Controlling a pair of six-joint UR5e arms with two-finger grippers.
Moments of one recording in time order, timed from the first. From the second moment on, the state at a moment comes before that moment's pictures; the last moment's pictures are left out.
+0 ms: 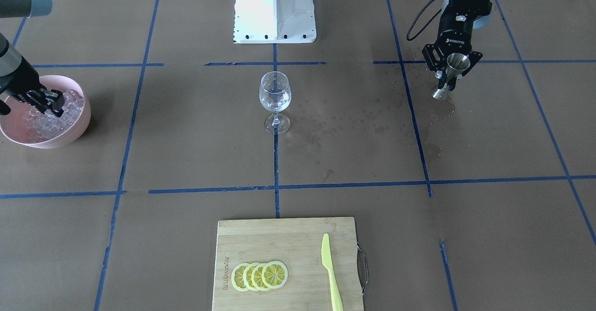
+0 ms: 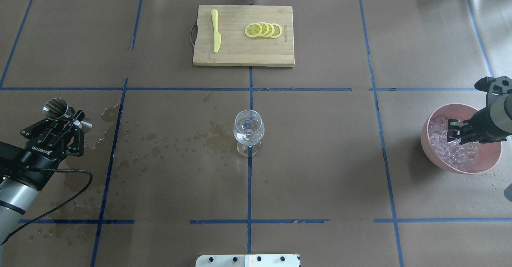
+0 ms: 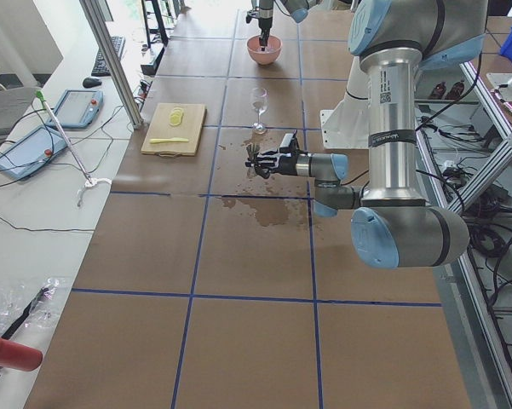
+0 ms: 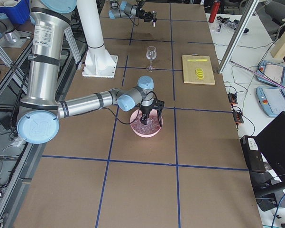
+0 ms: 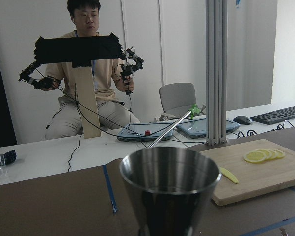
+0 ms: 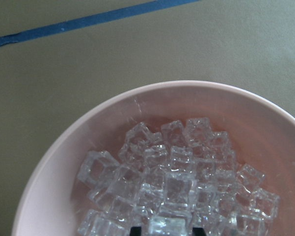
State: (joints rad) left arm -0.19 -1.39 -1.81 -3.13 -0.54 -0.64; right arm 0.90 -1.74 1.92 -1.23 2.08 1.08
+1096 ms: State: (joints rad) left arm -0.18 -1.40 -1.71 -3.12 -0.55 -0.84; right arm 0.94 -1.74 2.02 -1.24 2.09 1.08
